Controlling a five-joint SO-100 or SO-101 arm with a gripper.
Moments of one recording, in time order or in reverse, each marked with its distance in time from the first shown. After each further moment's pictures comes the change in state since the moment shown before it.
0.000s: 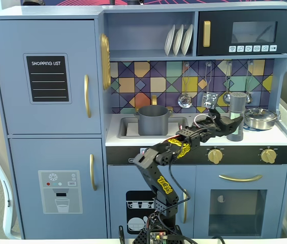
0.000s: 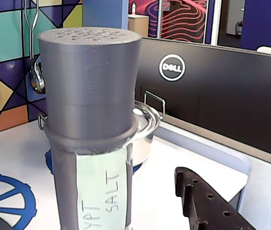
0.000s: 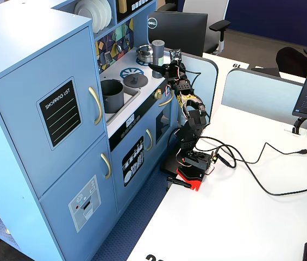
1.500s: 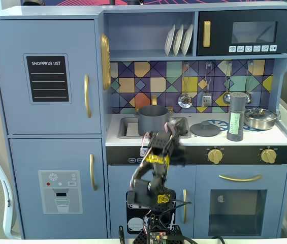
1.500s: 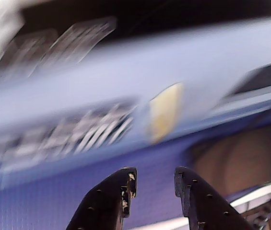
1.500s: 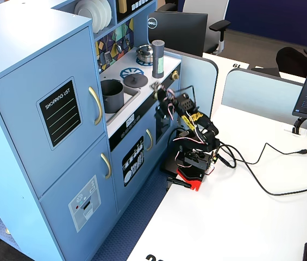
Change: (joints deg) arm -22.6 33.8 12.8 72.2 -4.3
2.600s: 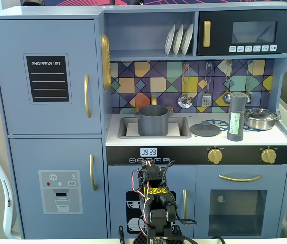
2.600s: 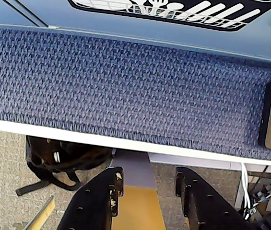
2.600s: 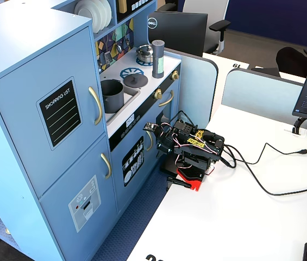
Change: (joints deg) arm -30.9 29.0 46.8 4.0 1.9
